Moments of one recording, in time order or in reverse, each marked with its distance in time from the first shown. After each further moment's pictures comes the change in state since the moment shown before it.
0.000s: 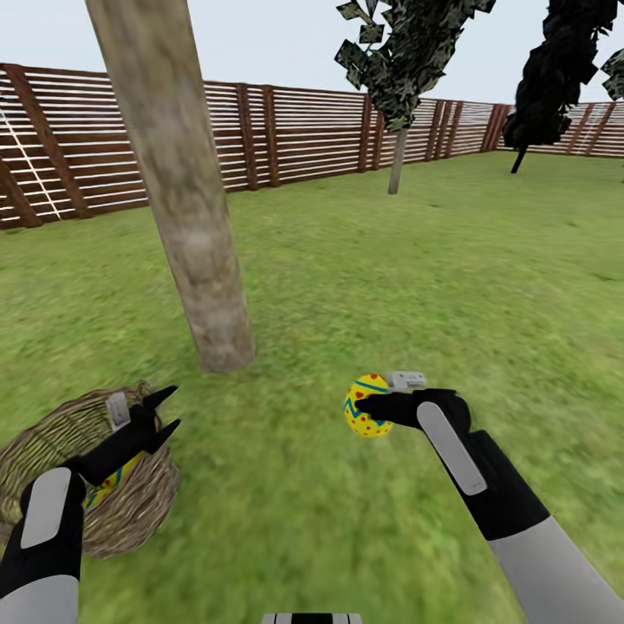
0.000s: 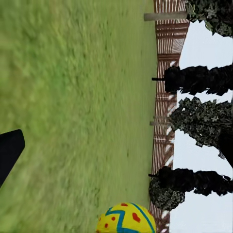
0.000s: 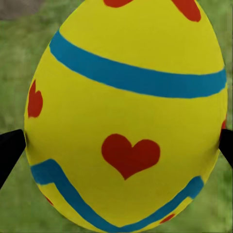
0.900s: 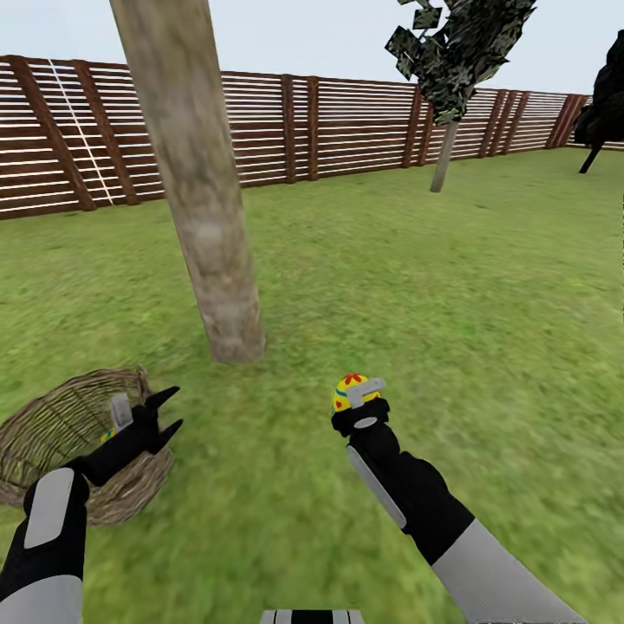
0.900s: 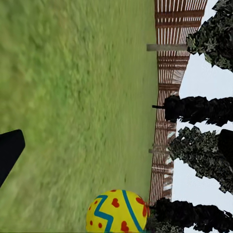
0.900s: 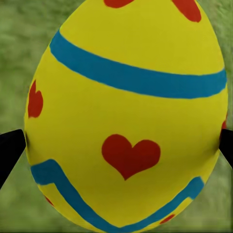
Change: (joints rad) left arm 0.000 -0.009 -0.001 0.003 0.000 -0.002 0.000; right arm -0.001 0.156 0.246 0.228 0.516 -0.214 -0.054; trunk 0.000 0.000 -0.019
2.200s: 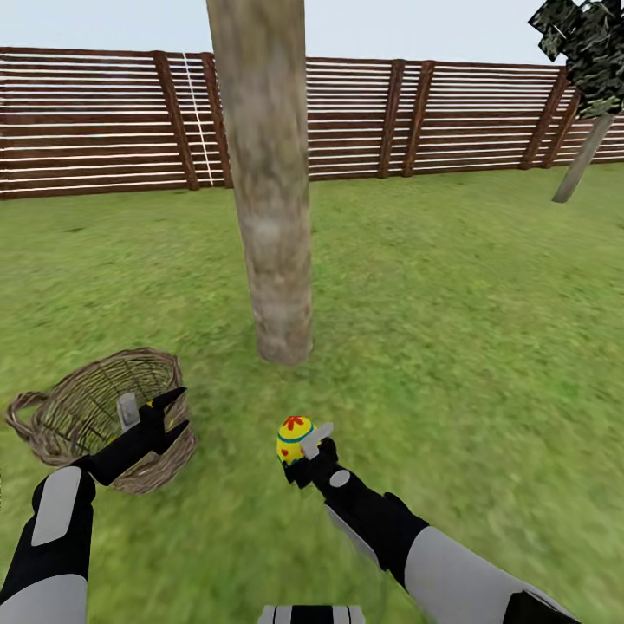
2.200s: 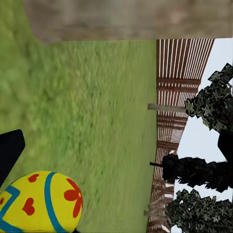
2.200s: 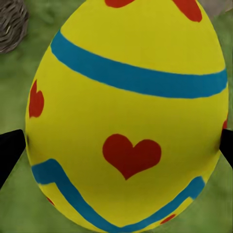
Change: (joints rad) left arm 0.000 -0.008 -0.024 0.006 -0.001 -0.001 0.000; right arm -0.052 0.081 0.317 0.532 -0.098 -0.589 0.353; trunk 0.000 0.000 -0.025
